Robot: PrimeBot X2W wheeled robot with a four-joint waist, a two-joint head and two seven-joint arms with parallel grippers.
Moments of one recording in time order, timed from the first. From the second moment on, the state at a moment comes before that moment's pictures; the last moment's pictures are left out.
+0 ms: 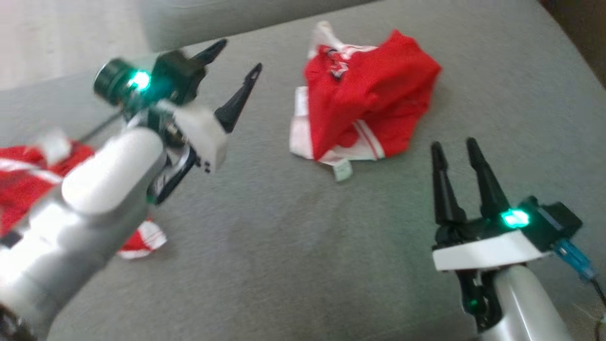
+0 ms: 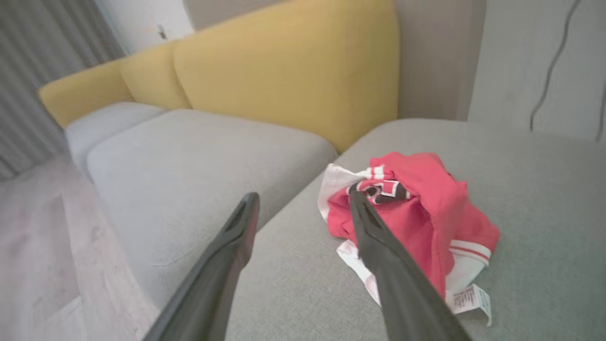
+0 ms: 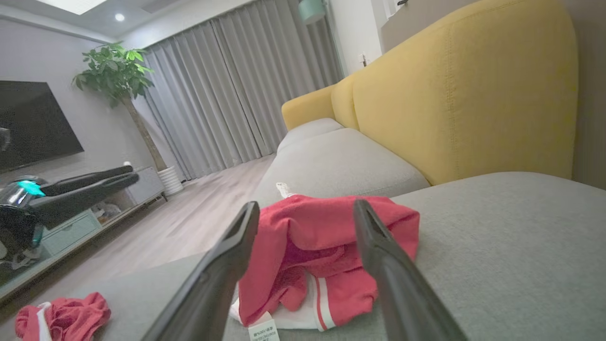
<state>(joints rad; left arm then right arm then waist) -1.04 0.45 -1.16 0.46 -0.80 0.01 0.02 -0.13 -0.05 0.20 0.12 0.36 0.13 -0.25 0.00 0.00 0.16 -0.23</state>
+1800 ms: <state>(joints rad) -0.26 0.08 -0.54 0.30 -0.34 0.05 -0.25 -0.44 -0.05 0.01 0.72 0.16 0.13 -0.22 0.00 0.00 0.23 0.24</state>
